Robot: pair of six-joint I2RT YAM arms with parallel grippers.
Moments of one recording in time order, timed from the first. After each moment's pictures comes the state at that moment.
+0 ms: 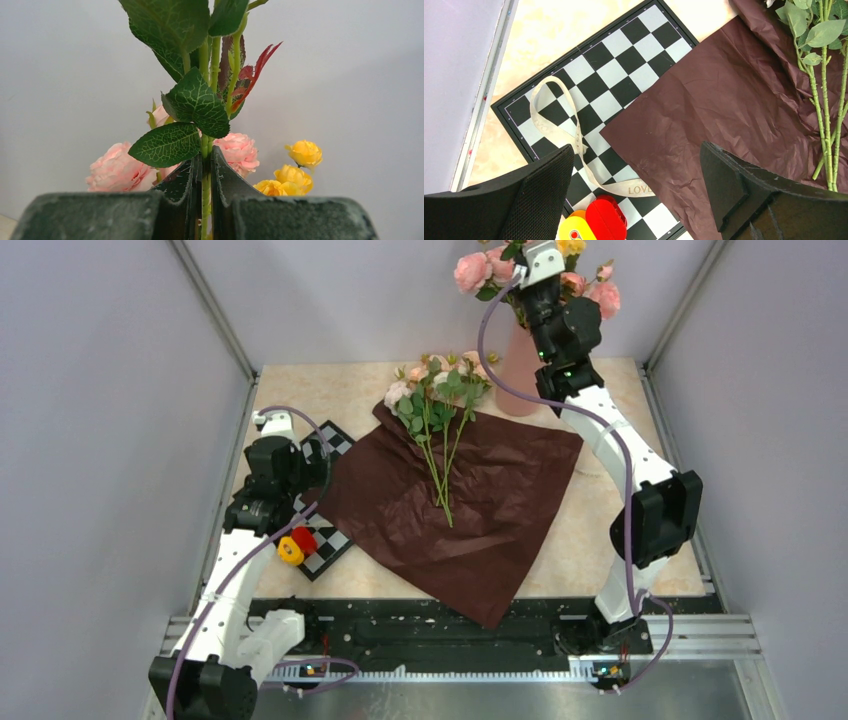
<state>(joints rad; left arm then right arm) -0.11 0.91 0.86 -0.46 -0.22 -0.18 0.40 1.77 1.77 0.53 0.02 -0.42</state>
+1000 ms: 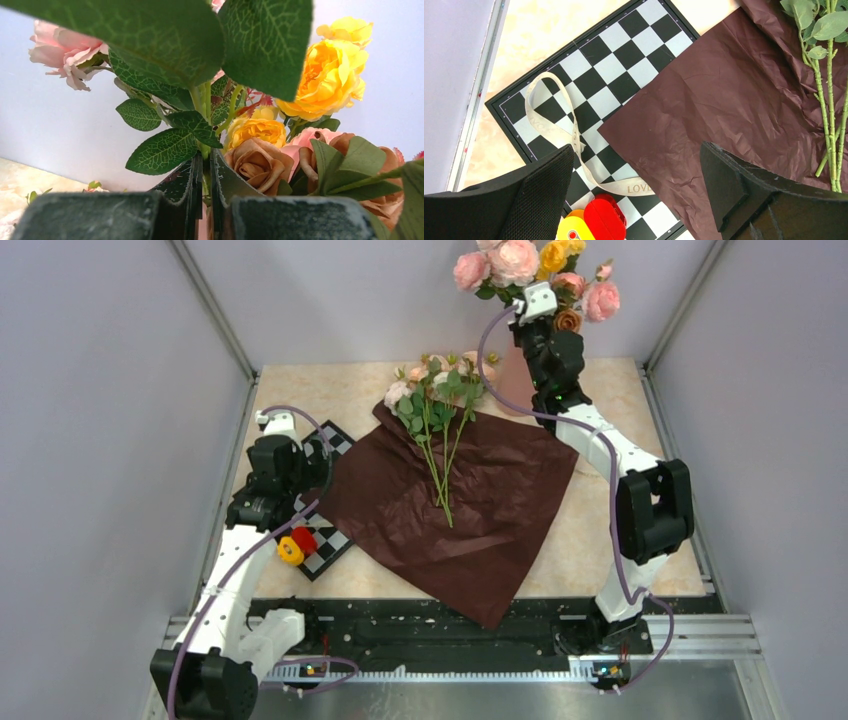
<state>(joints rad) -0.10 0.94 0.86 -0.46 -0.21 -0.18 0.36 1.79 1.49 0.64 0.10 -0.33</state>
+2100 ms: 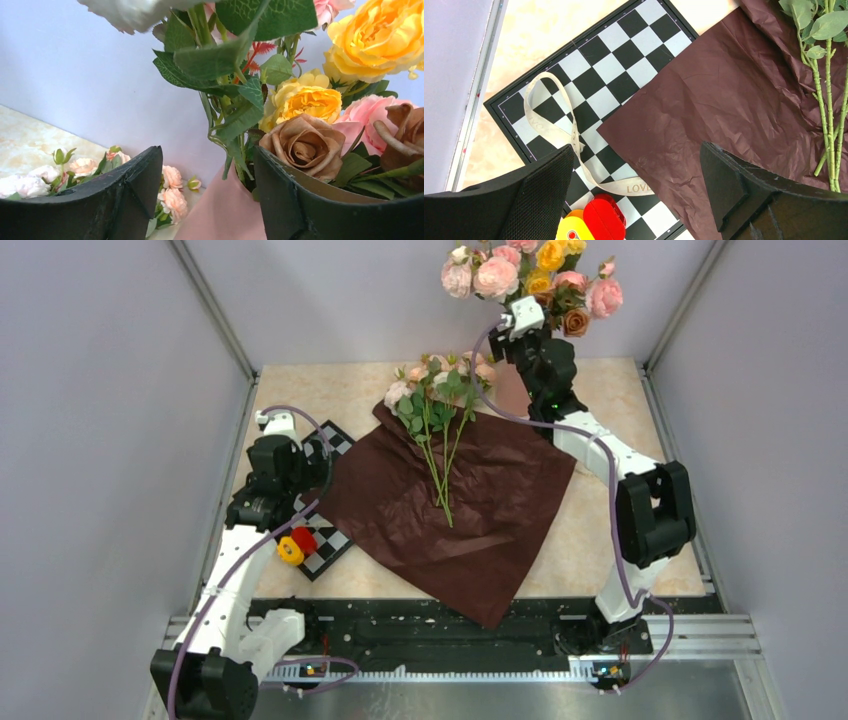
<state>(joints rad) -0.10 0.94 0.86 -0.46 -0.20 -0.18 0.37 1.77 1.42 0.58 0.06 -0.33</state>
